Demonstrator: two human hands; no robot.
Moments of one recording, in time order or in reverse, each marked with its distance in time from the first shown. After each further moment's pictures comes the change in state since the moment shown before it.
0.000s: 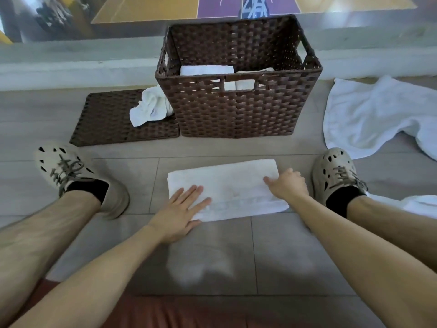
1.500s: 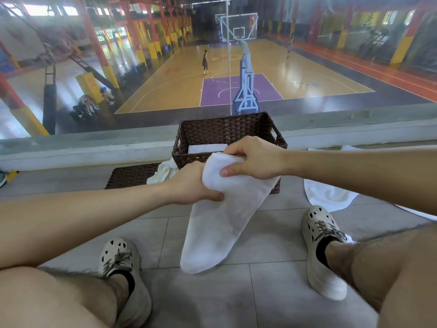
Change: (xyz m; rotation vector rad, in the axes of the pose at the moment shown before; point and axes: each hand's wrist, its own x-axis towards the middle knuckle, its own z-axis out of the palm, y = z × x) left_hand 0.034 0.057 -0.345 -0.603 0.223 -0.250; right_hand -0.176 -0.127 -0.257 0.046 0.042 -1.094
